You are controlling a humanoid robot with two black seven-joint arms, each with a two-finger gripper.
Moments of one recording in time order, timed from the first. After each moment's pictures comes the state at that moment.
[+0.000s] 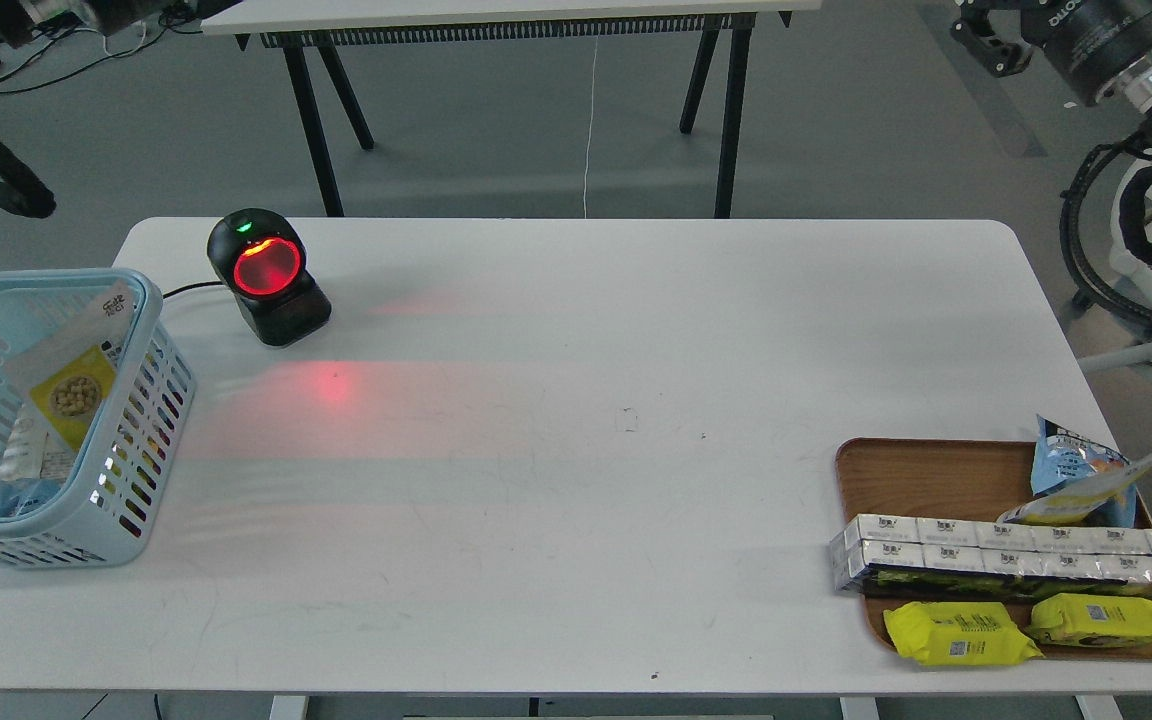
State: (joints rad) left arm -1.42 0.68 0.01 -0.87 0.20 -0.48 -0.49; right arm 1.19 -0.59 0.25 0.72 0.08 0.49 0.45
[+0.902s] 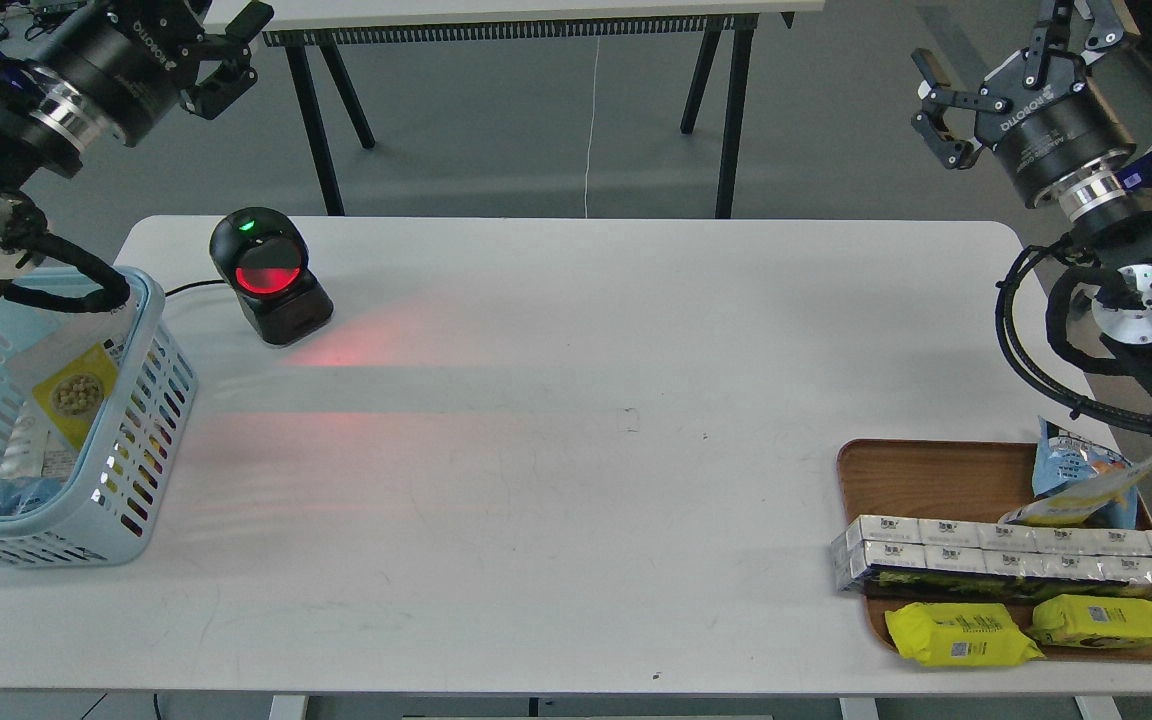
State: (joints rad) left arm -1.09 0.60 -0.33 -0.69 0.17 -0.49 -0.49; right arm 0.90 -0.53 0.52 0.74 0.08 0.49 0.49
